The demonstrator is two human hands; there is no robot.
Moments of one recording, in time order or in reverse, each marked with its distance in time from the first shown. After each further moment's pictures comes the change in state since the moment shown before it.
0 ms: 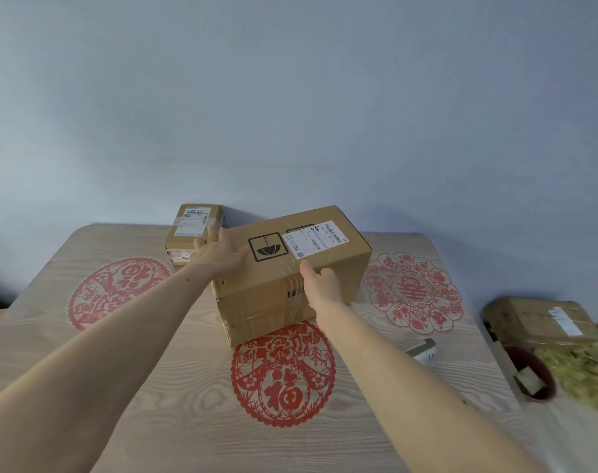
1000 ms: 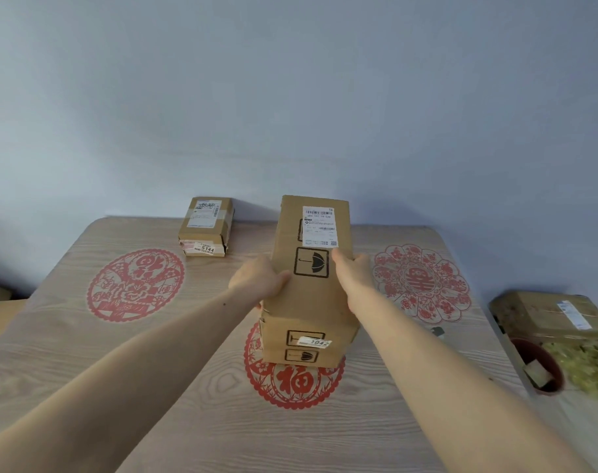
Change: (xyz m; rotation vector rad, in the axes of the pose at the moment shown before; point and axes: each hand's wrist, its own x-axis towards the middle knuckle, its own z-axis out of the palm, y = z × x) left_hand -0.067 0.029 0.037 -0.156 -0.109 0.023; right_hand 0.005 0.001 -0.030 0.035 0.128 -0.020
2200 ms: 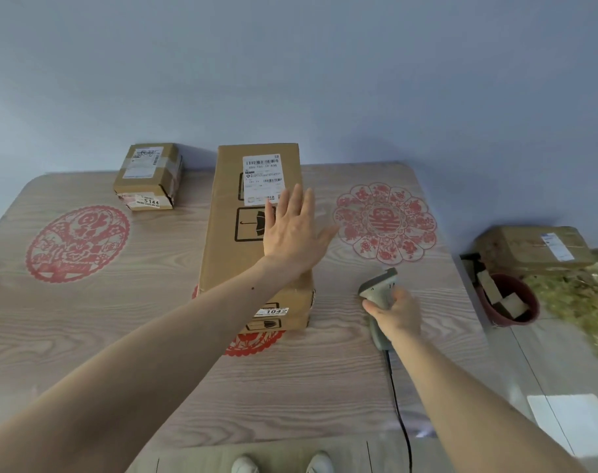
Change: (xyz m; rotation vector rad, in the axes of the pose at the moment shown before) left_hand -0.022 0.135 0.129 0.233 0.237 0.365; right_hand 0.052 0.214 -0.186 -0.429 0.120 0.132
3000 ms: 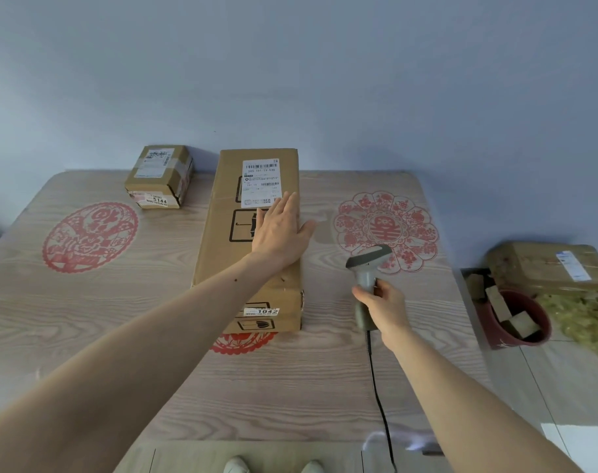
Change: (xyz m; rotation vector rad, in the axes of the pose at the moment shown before) left_hand 0.006 -0.004 -0.003 -0.192 0.039 -0.065; right_hand -0.012 -0.037 -0.020 0.453 -0.224 -0.142
